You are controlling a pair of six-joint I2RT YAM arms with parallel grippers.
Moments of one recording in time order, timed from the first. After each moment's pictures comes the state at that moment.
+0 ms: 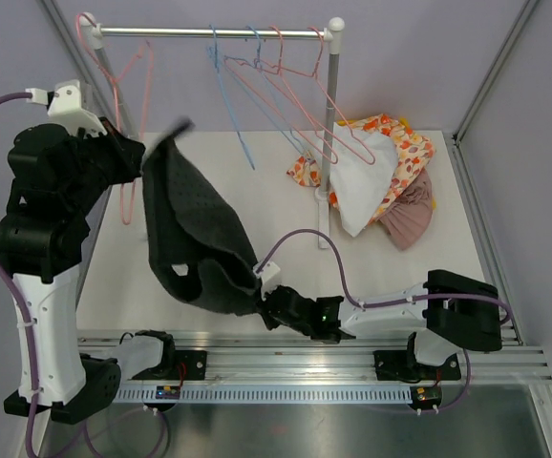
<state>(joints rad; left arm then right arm) -0.14 1.13 1.93 -1.03 0.01 -0.29 1.35 1.56 0.75 0.27 0.36 0.46</state>
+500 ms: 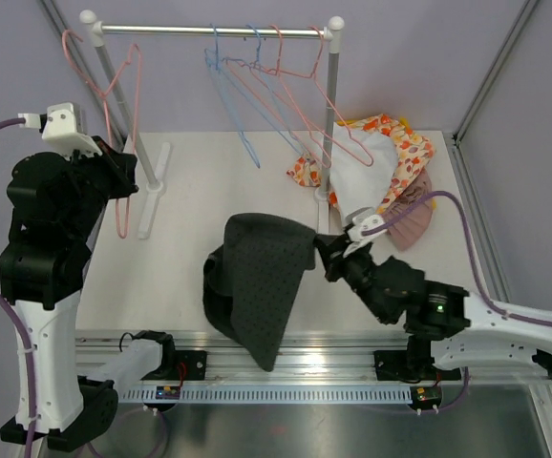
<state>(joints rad) -0.14 1.00 1.76 -0.89 -0.05 -0.25 1.37 0.88 0.88 -0.09 0.76 0.17</state>
